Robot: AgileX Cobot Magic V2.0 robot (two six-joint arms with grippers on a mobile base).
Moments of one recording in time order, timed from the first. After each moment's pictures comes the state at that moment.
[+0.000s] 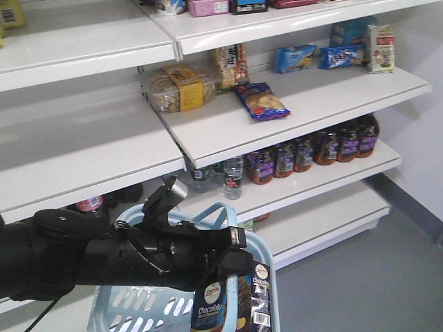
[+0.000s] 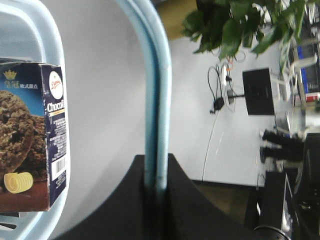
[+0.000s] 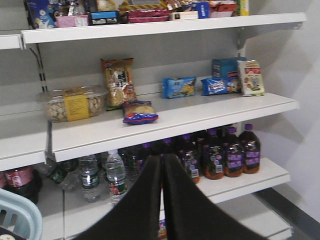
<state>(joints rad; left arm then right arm) -0.66 1.55 -0.80 -1.70 0.51 0.73 0.06 -0.01 0.03 -0.03 0.07 0.04</state>
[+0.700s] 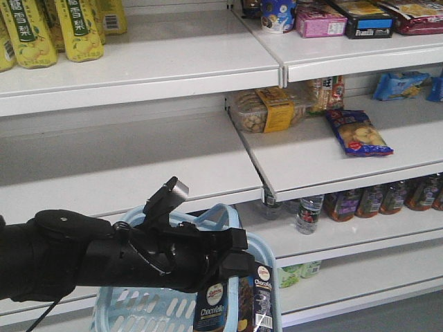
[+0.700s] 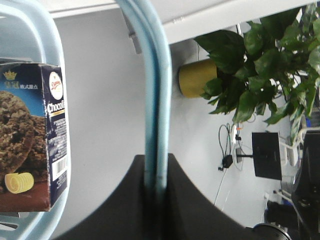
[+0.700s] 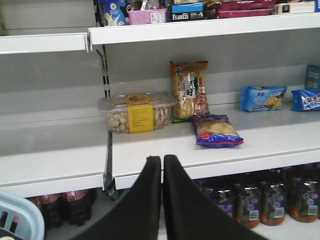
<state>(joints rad) -0.66 1.55 -0.80 -1.70 0.51 0.73 0.06 -0.01 0.03 -0.03 0.07 0.04</state>
